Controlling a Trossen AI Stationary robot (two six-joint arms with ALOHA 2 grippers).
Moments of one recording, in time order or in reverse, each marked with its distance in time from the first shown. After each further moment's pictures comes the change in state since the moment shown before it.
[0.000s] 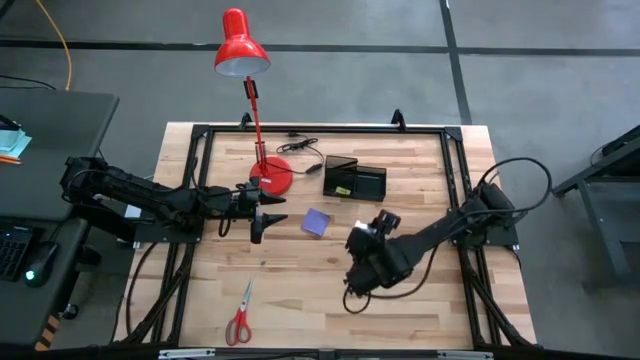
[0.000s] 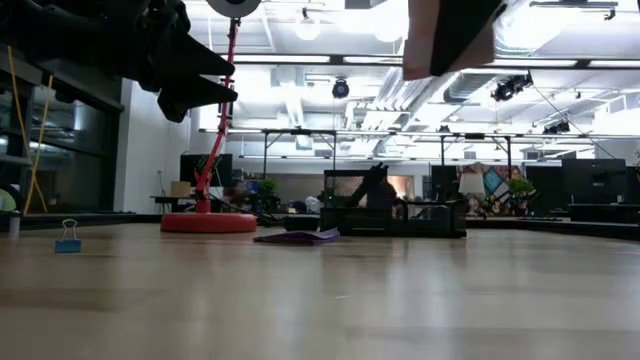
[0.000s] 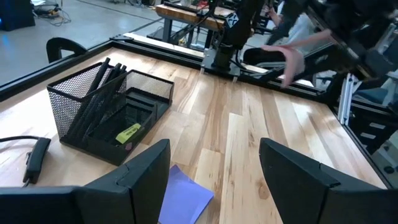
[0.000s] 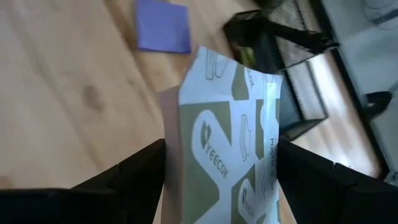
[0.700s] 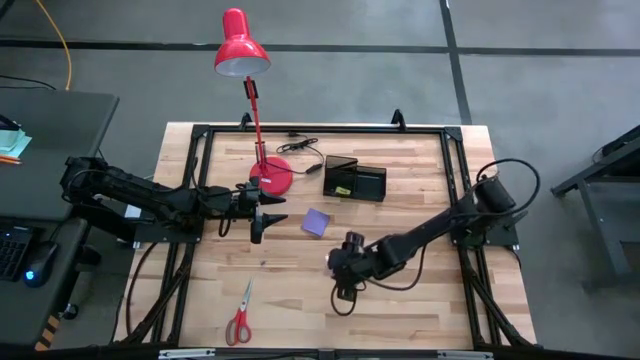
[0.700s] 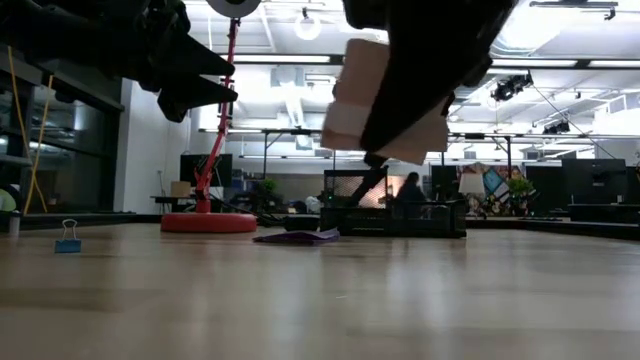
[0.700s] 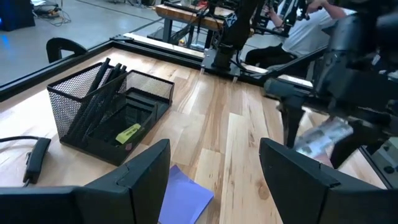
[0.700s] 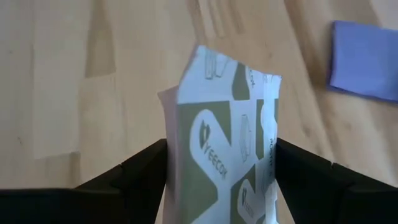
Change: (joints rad) left arm 0.000 0.000 0.000 0.001 0.000 0.000; right arm -0.059 -0.028 -0.423 0.987 -0.352 -0.401
